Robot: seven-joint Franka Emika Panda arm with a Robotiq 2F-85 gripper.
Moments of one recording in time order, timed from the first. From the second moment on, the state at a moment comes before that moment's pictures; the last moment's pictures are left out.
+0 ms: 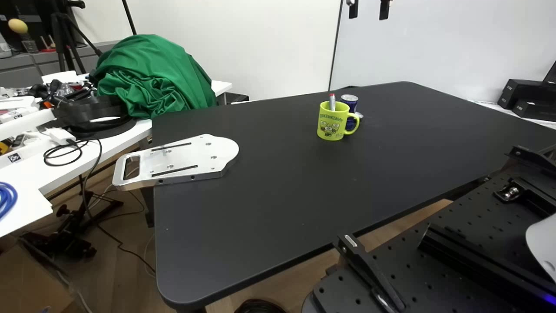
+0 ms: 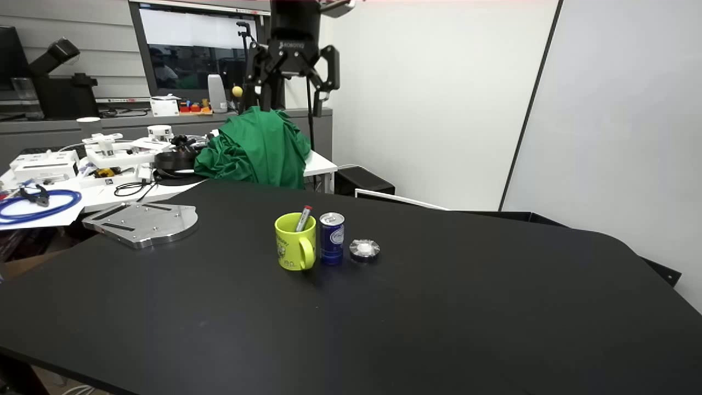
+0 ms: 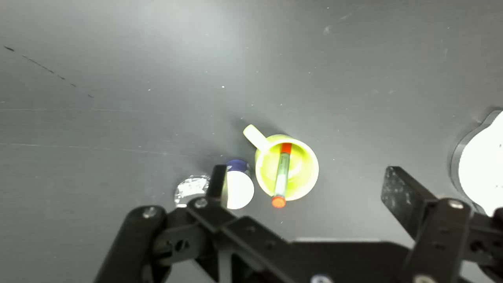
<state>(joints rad) -0.87 0.12 0.73 -2.02 -0.08 1.90 -0.01</state>
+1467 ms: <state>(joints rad) -0.22 0.37 0.03 -1.88 0.12 2.17 -0.31</state>
